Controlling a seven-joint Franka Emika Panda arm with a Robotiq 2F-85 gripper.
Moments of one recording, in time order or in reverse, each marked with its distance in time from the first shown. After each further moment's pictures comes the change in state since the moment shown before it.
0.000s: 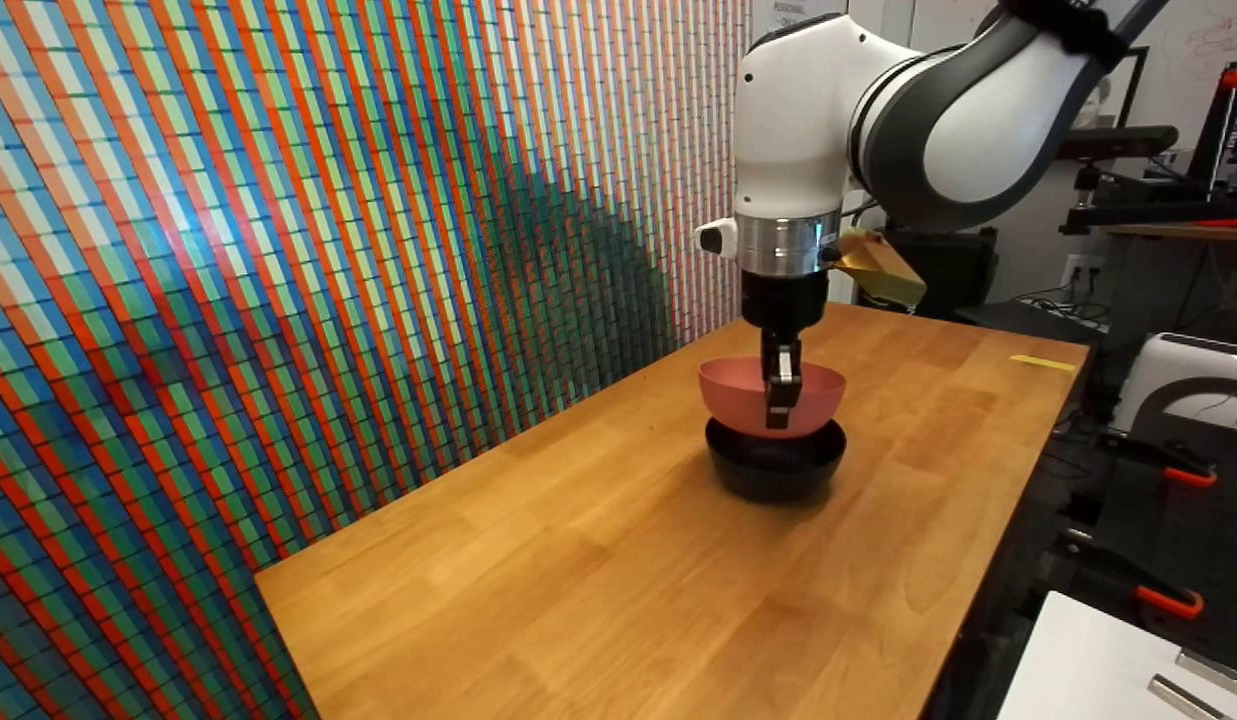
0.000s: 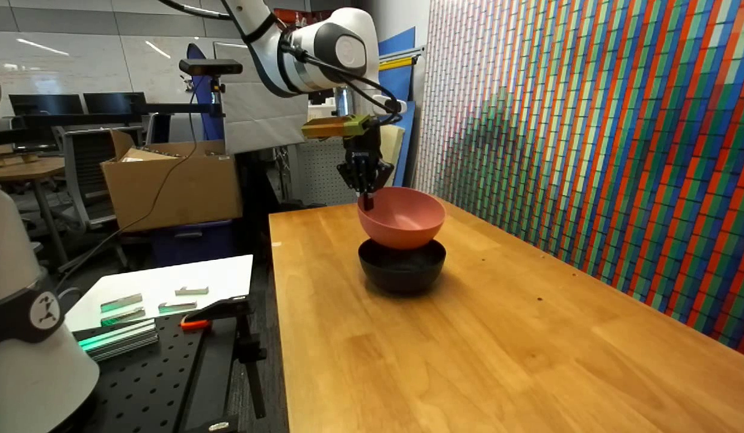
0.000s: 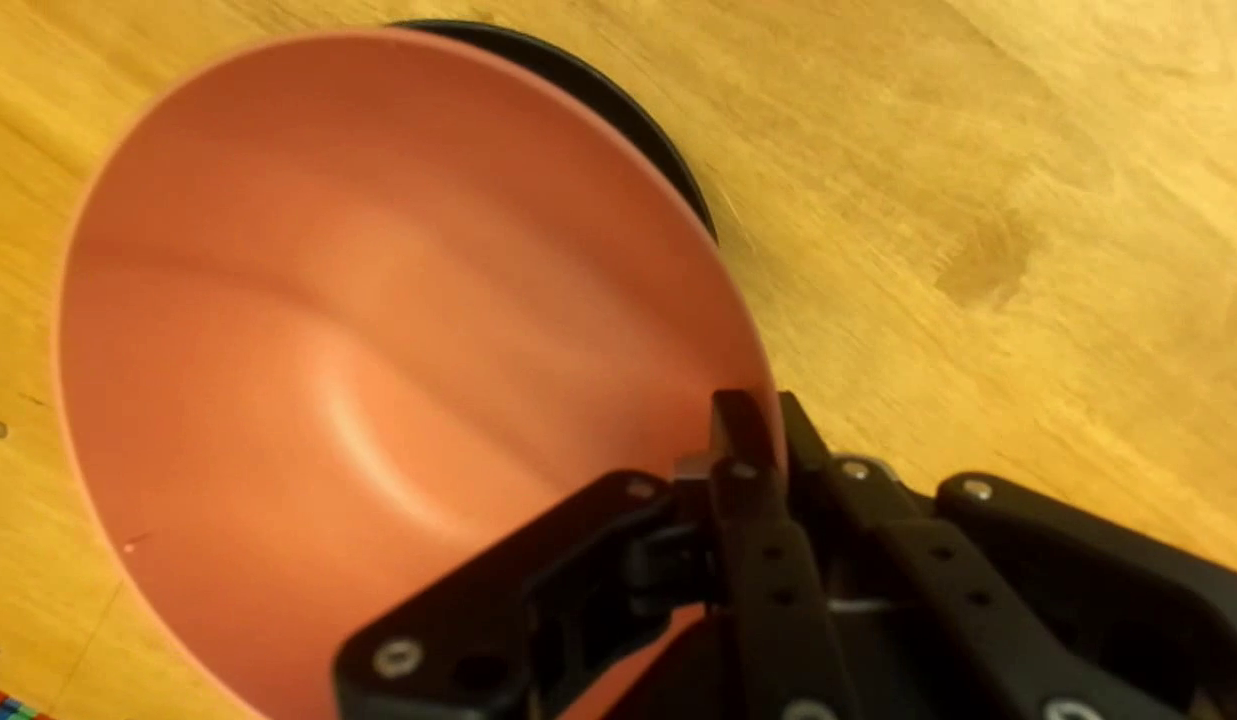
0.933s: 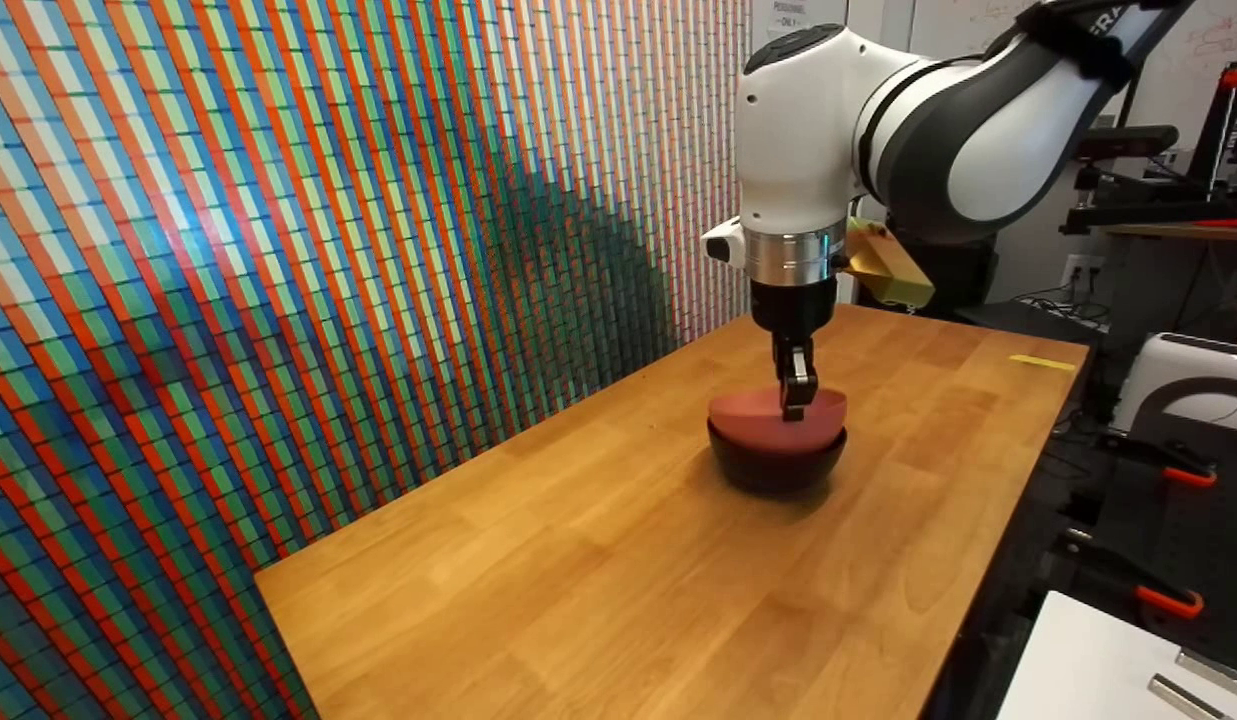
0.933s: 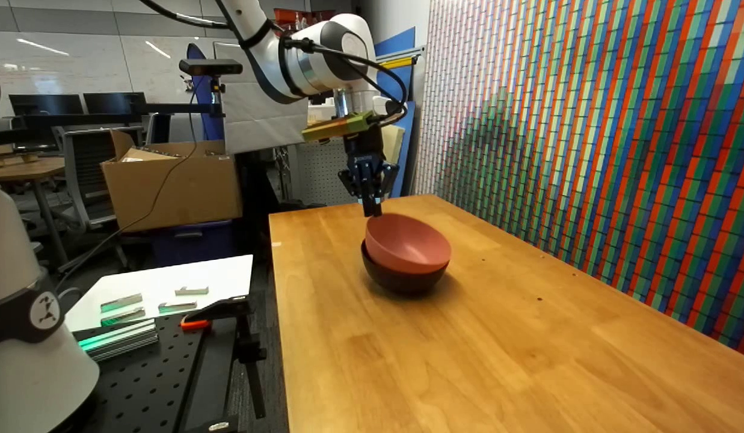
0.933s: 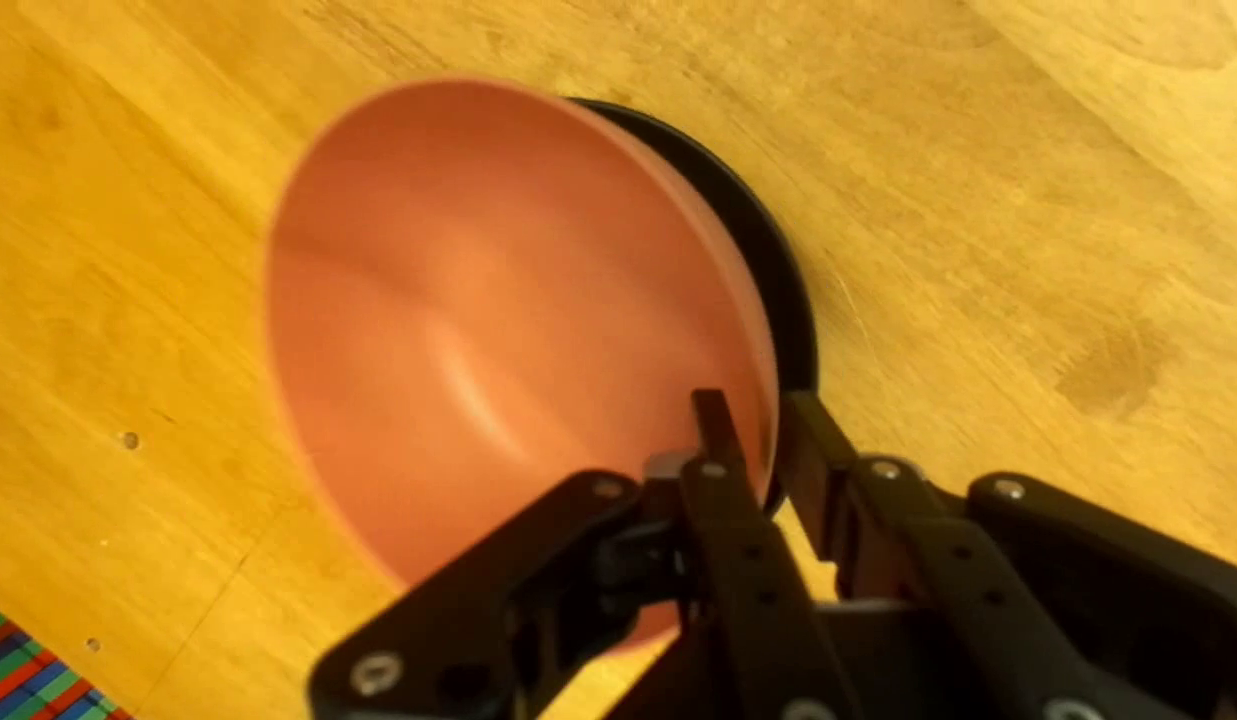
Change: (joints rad) arm 0.004 0.002 -0.017 0.001 -0.177 -0.066 0.075
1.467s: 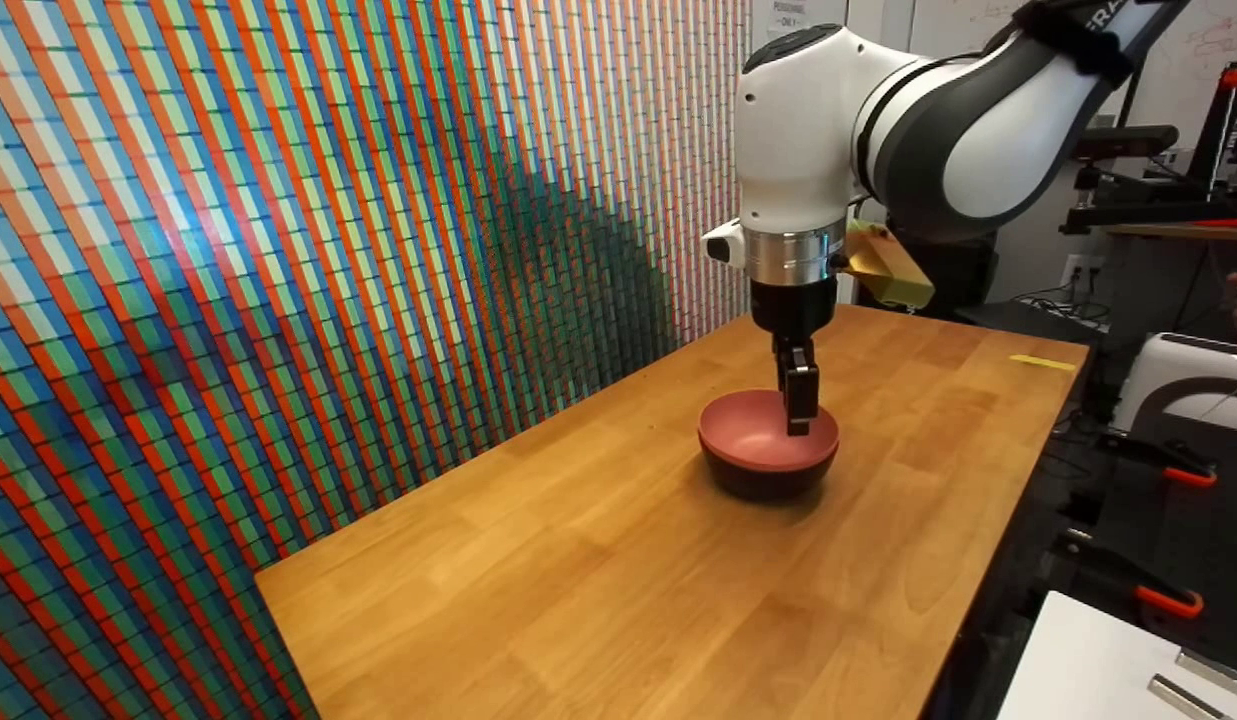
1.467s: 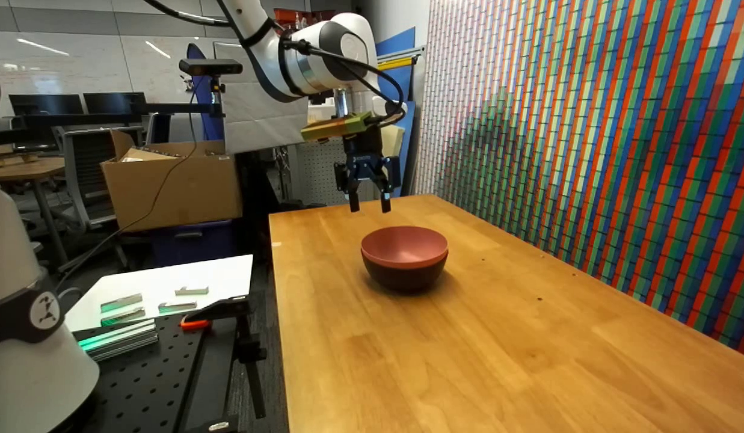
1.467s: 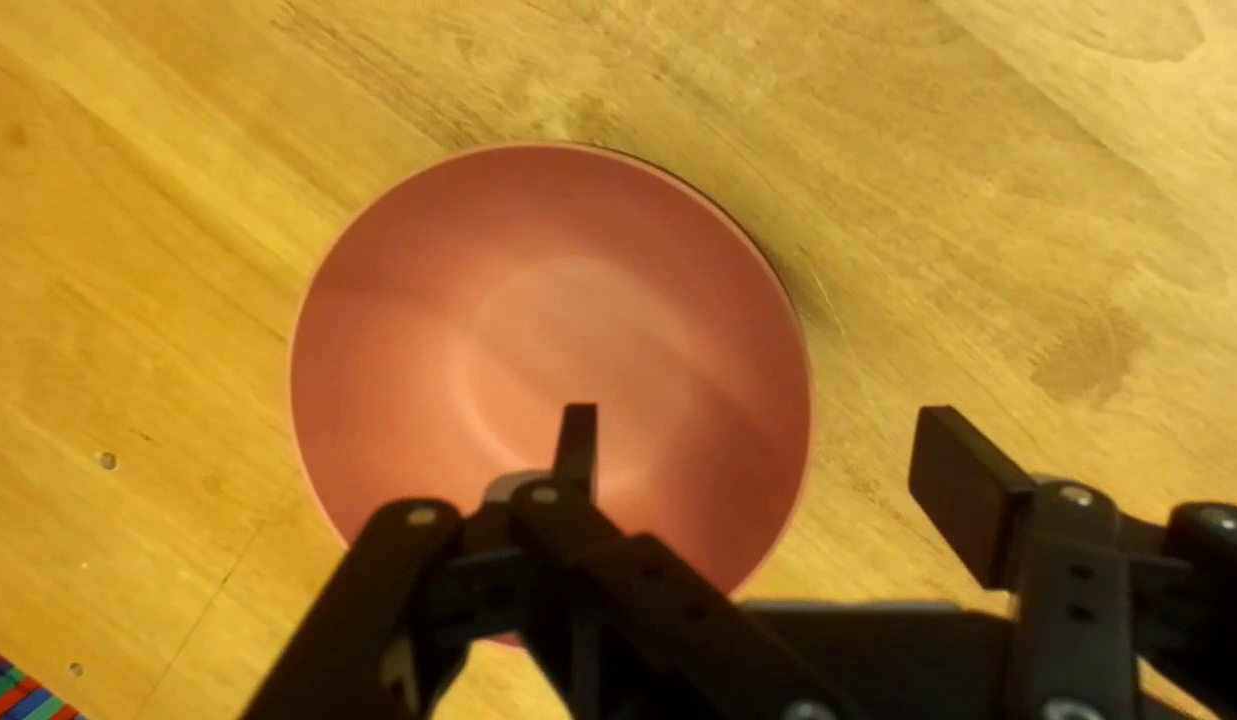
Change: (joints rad) arm -0.001 -0.001 0.002 0.000 0.046 -0.002 -0.008
